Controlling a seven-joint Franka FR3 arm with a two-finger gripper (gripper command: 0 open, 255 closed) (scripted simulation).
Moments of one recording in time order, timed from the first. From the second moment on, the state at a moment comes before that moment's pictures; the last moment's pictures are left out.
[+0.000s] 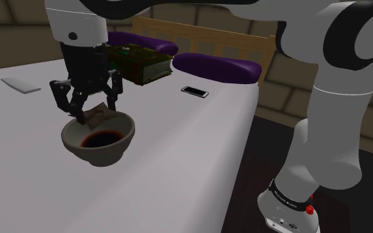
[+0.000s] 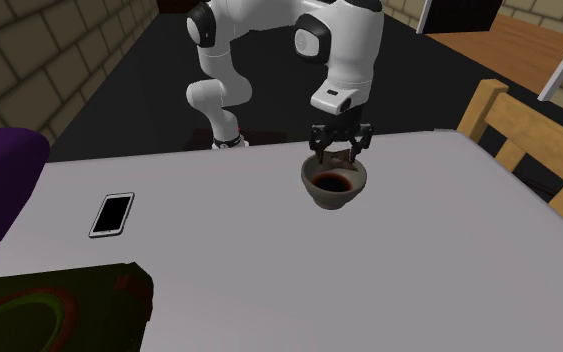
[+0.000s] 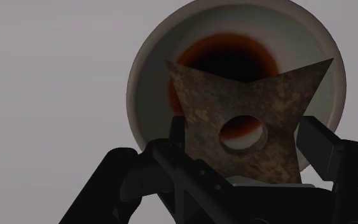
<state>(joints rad) 0.37 0.25 0.42 -1.45 -0.10 1.68 0.66</state>
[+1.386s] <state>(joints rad) 0.37 0.25 0.41 -1.49 -0.10 1.72 0.66</state>
